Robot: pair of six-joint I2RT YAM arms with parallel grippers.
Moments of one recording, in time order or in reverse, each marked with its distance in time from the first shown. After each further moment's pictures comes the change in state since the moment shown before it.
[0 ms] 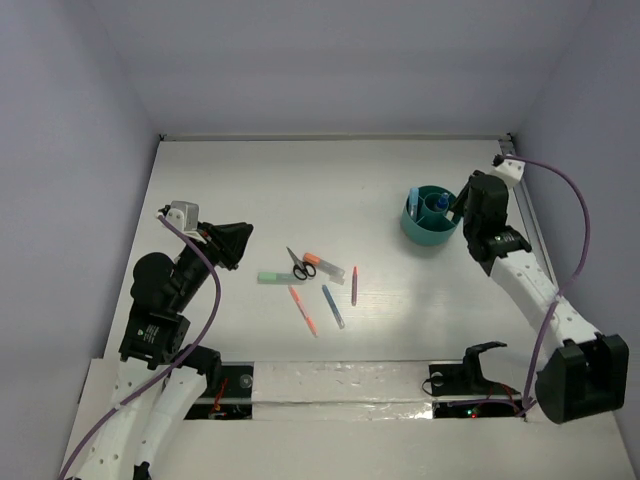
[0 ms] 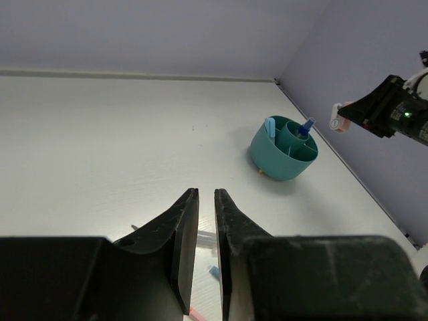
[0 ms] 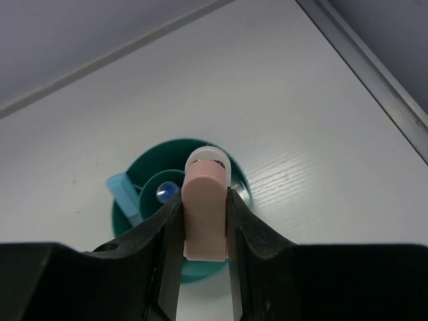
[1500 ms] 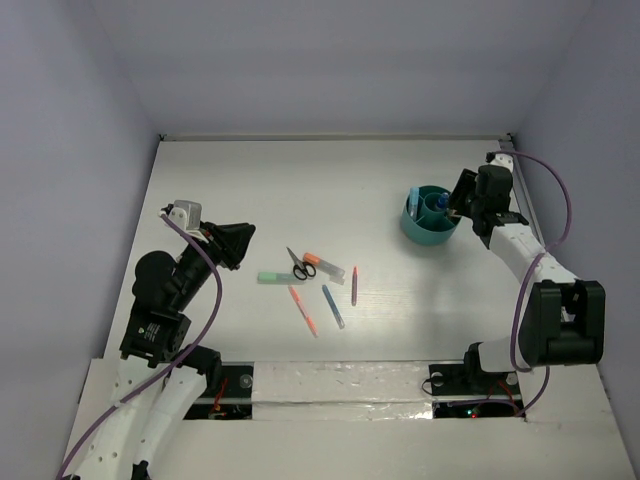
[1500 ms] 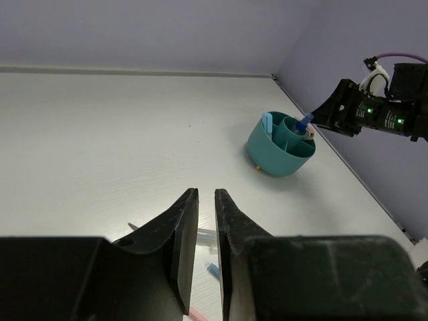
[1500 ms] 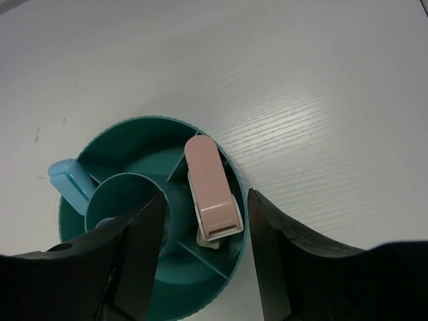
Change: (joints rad) left arm -0.011 0.011 0.000 0.001 0.006 0.000; right arm -0.218 0.297 0.066 0.031 -0.364 -0.064
